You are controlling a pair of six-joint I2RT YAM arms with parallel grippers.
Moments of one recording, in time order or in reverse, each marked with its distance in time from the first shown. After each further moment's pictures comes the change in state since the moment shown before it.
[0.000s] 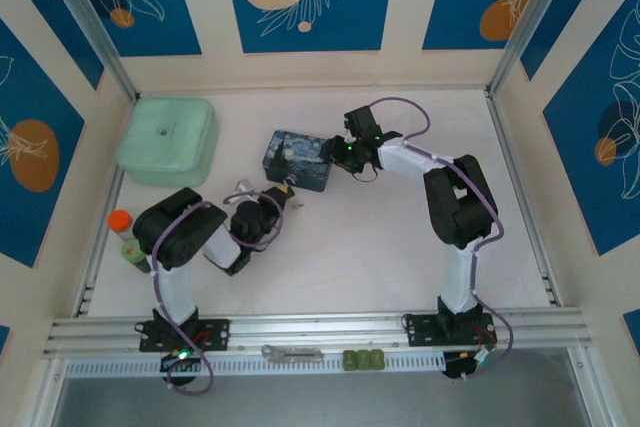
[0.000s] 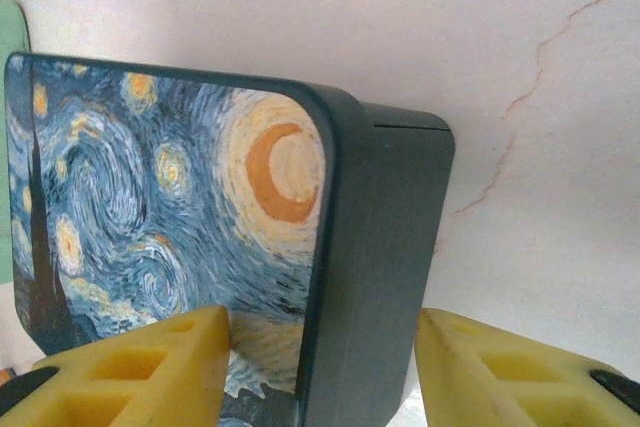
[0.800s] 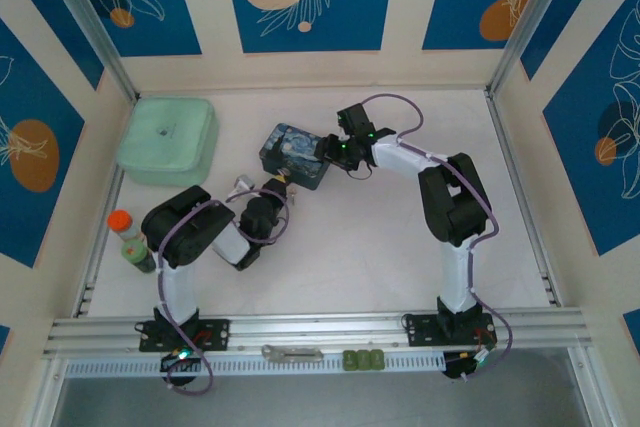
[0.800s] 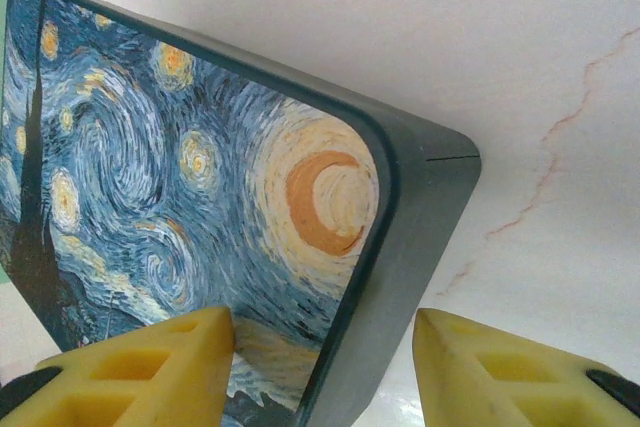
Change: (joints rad) left arm -0.056 0.041 0.074 -0.008 -0.262 0.037; right arm 0.034 0.041 0.069 -0.036 0.026 -0.023
